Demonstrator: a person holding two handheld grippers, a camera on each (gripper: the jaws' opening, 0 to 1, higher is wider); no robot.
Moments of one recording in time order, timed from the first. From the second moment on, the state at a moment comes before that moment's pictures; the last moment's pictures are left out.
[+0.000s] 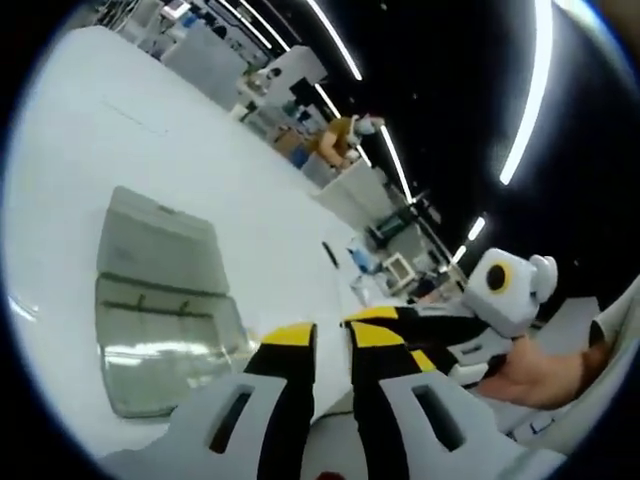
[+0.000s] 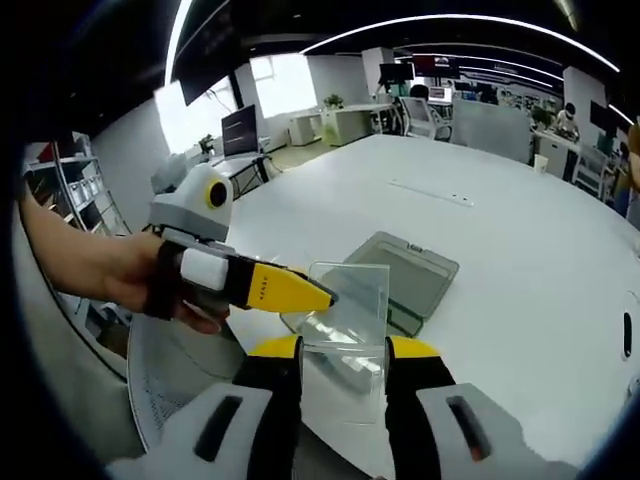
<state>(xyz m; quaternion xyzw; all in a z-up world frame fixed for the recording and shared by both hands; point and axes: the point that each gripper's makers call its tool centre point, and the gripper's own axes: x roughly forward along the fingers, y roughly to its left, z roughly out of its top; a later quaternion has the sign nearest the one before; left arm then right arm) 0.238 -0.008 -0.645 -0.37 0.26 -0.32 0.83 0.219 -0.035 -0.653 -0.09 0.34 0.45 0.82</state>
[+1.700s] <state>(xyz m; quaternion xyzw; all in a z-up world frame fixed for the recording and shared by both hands) 0.234 0.000 -0.631 -0.40 0.26 -0.32 0.82 0.224 -0.031 -0.638 -0.06 0.32 0.44 0.83</state>
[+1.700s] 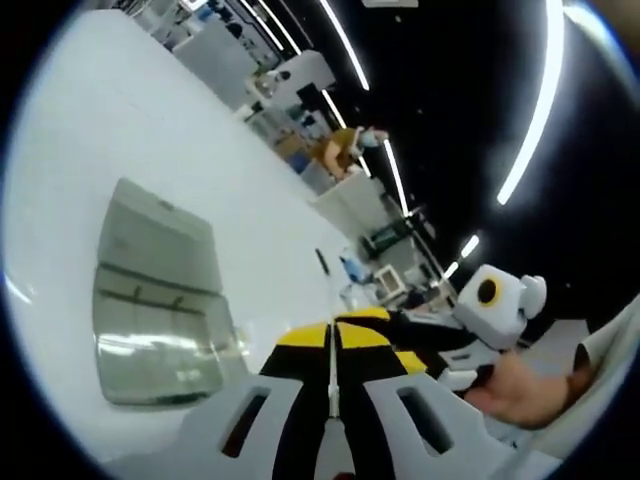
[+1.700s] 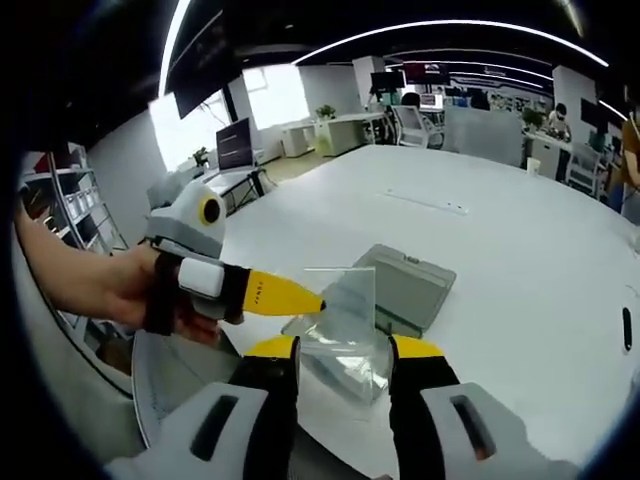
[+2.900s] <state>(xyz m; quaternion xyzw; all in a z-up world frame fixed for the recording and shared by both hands) 0.215 0.023 -0.595 -0.35 0.23 -0.40 0.82 0.204 -0.017 -0.604 0.02 0.32 0.60 0.74</state>
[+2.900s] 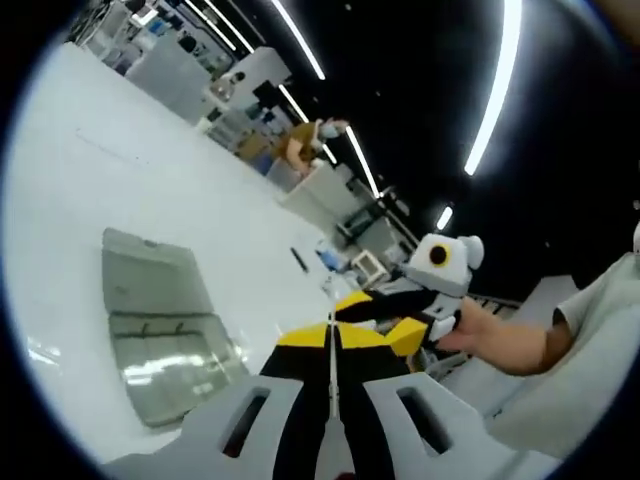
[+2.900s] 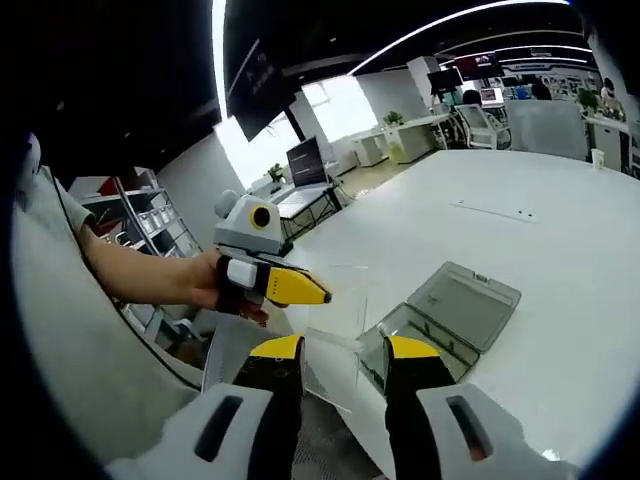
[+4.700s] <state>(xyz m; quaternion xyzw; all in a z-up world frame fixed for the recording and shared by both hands) 0.195 0.002 -0.558 -0.32 0.18 -0.52 0.78 0.172 -0.007 -0.588 0.14 0.37 0.72 0.57</state>
